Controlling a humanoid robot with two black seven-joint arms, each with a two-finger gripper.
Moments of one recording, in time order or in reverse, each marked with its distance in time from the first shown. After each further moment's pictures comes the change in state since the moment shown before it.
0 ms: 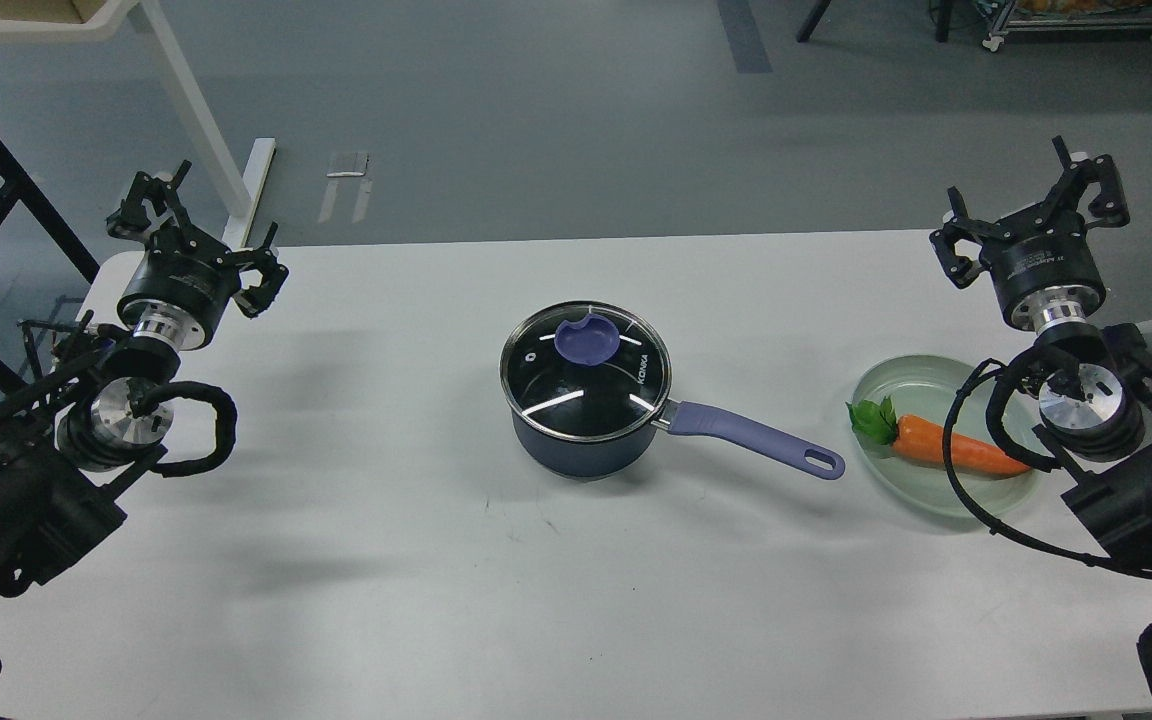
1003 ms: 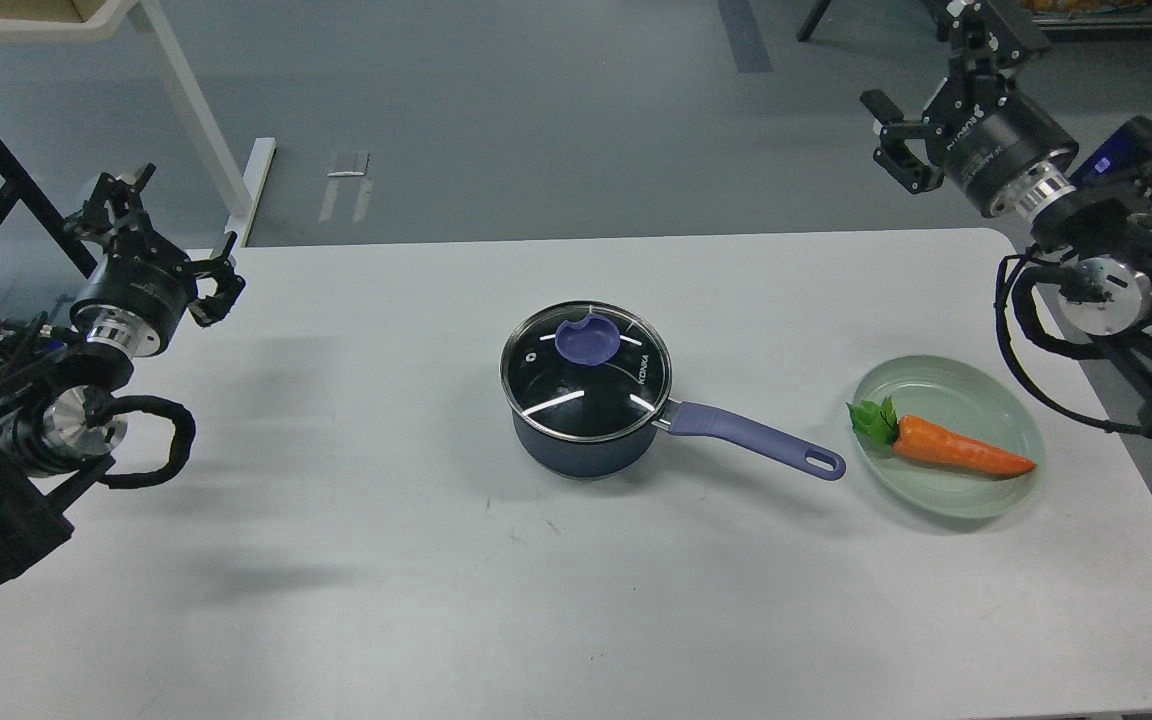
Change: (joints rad) left arm -0.002 0.087 0.072 0.001 0.074 0.006 -0.011; right arm 0.317 -0.198 -0.382 0.249 -0.484 -0.037 -0.015
